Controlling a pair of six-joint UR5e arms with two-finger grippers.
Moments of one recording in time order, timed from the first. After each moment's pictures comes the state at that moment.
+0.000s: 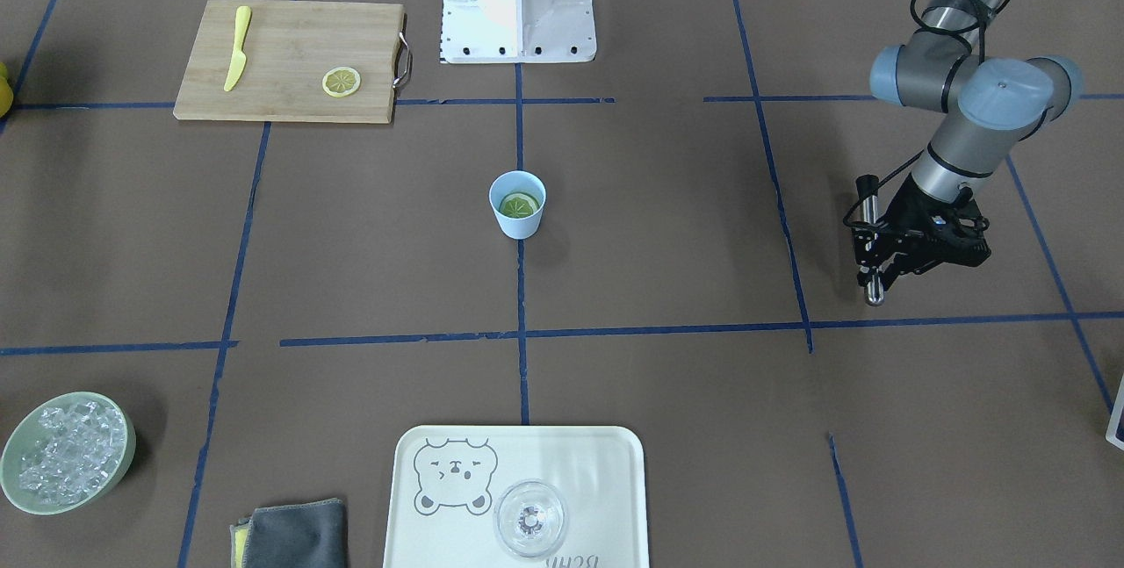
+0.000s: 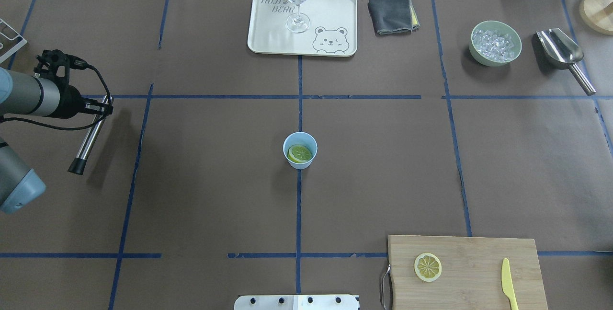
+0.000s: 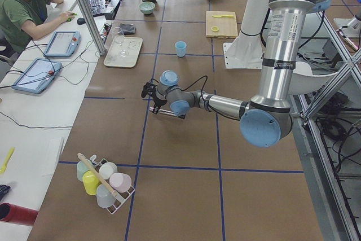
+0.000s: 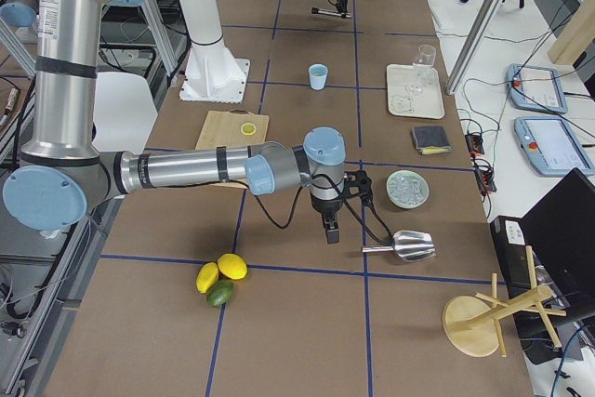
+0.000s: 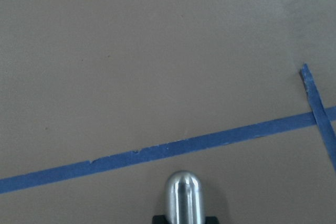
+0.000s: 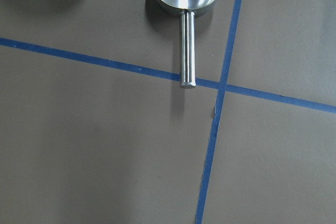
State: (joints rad) left arm -0.86 -1.70 -1.57 -2.36 -1.91 -0.78; right arm 1.41 -1.71 1.82 -1.41 2.23 0.12
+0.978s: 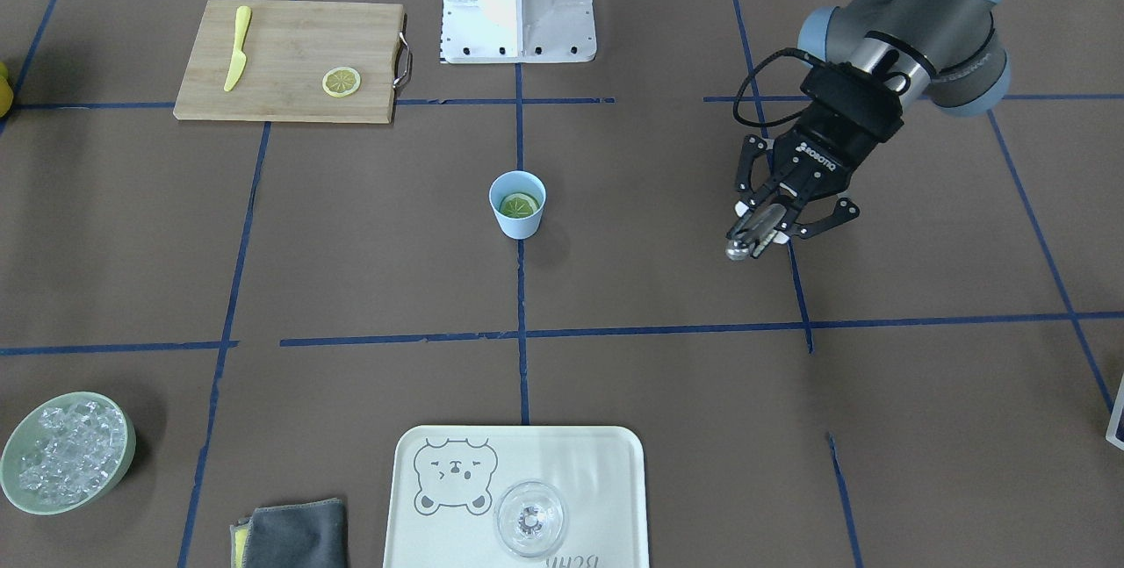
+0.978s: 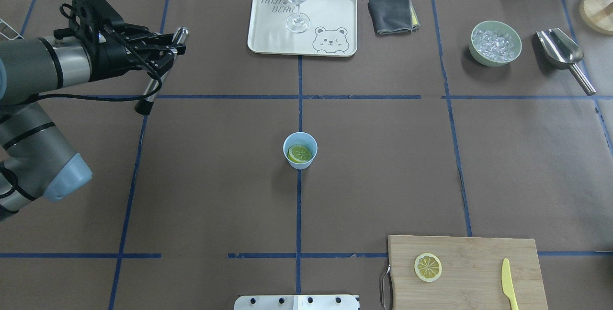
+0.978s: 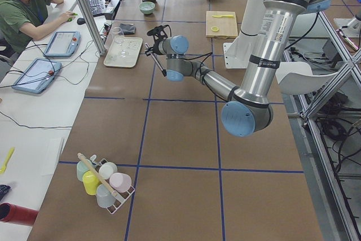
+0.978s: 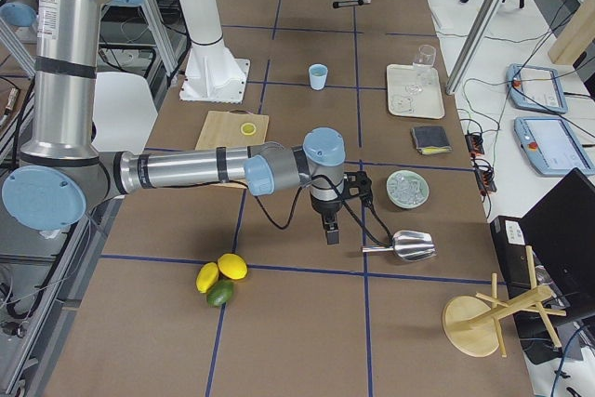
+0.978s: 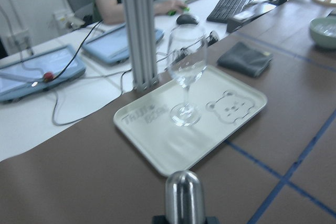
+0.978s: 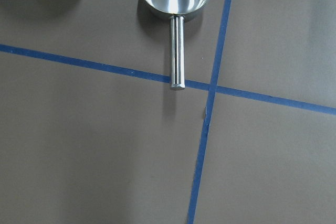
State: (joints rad) left arm -0.78 -1.89 -1.68 -2.84 -1.74 -0.50; right arm 1.45 -1.71 1.82 -1.42 2.25 0.09
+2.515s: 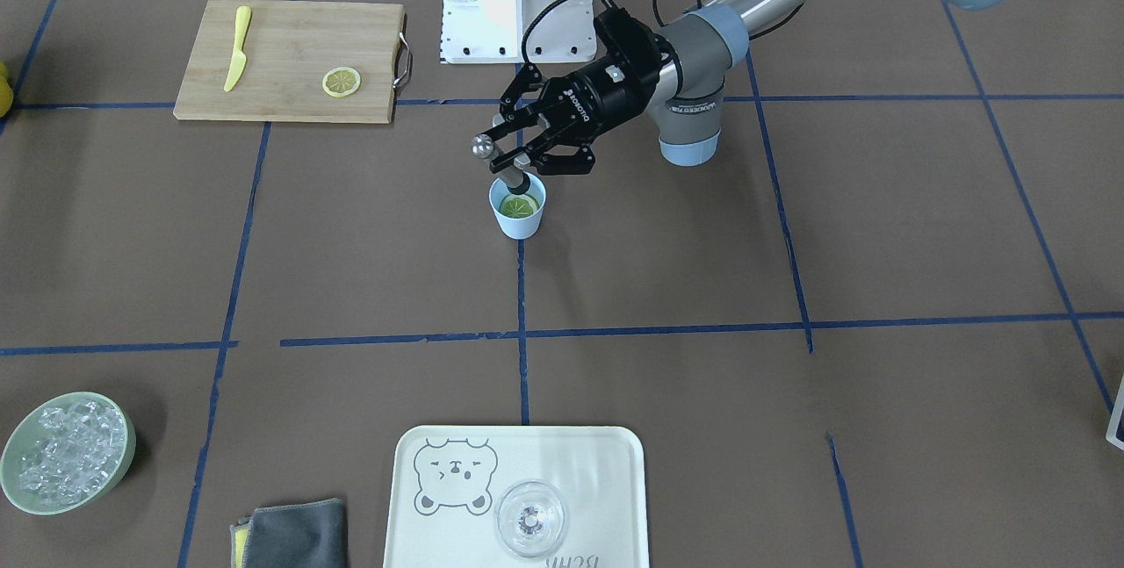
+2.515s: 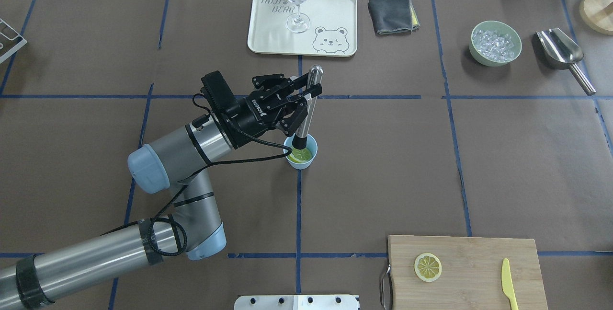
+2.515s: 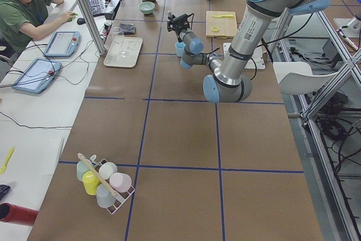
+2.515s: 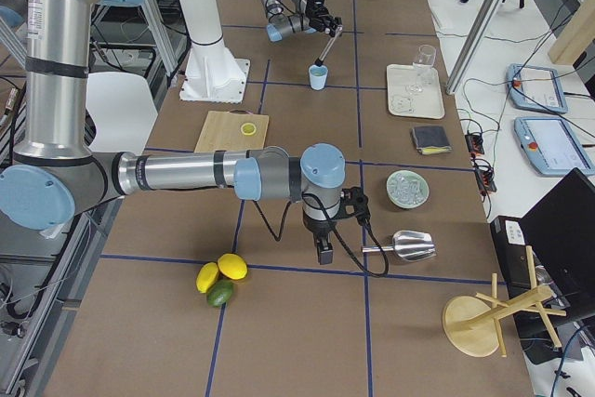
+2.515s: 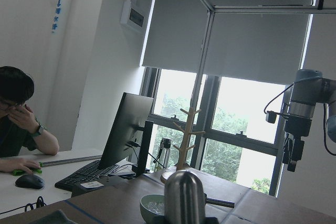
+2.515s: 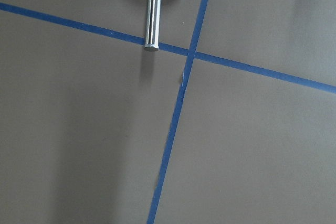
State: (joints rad) left arm -0.43 -2.25 -1.27 -3.45 -1.33 -0.49; right arm 1.54 -1.70 1.80 -1.60 2.28 -0.16
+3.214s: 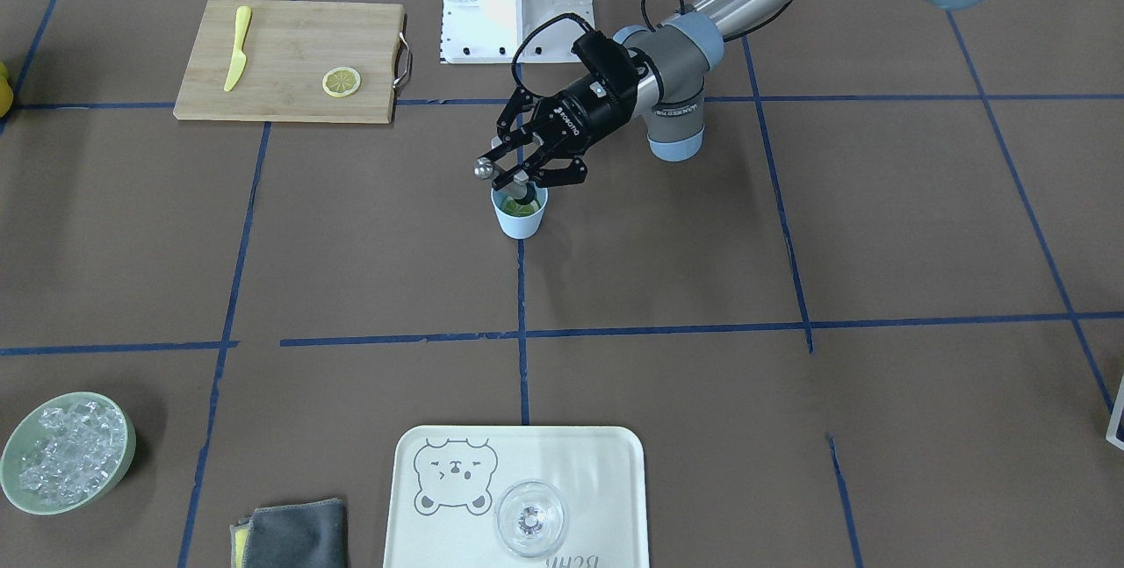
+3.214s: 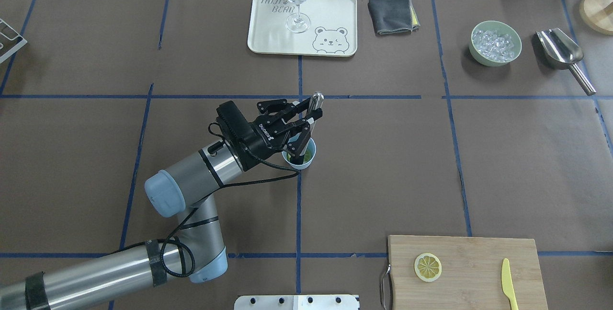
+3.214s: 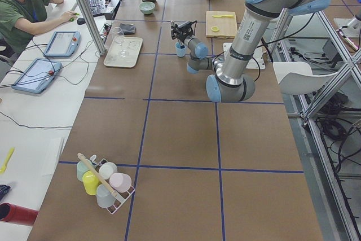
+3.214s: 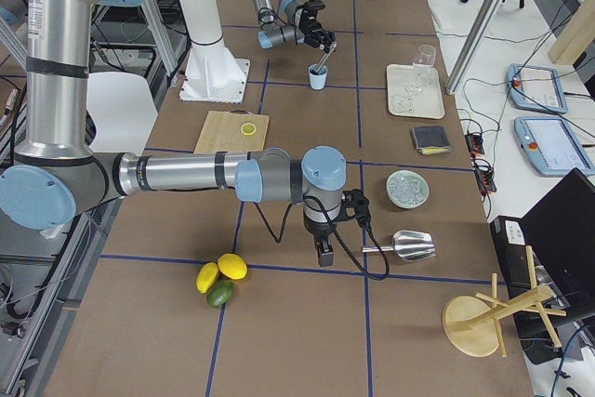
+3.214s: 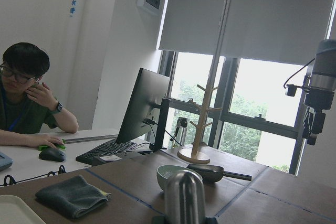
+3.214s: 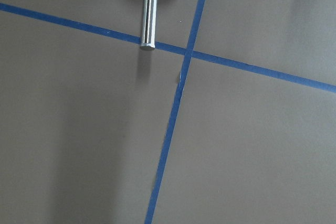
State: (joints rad) left arm -0.35 -2.25 -1.20 -3.45 -1.24 -0.42; right arm 1.54 -1.70 1.79 -1.60 2.28 -0.16
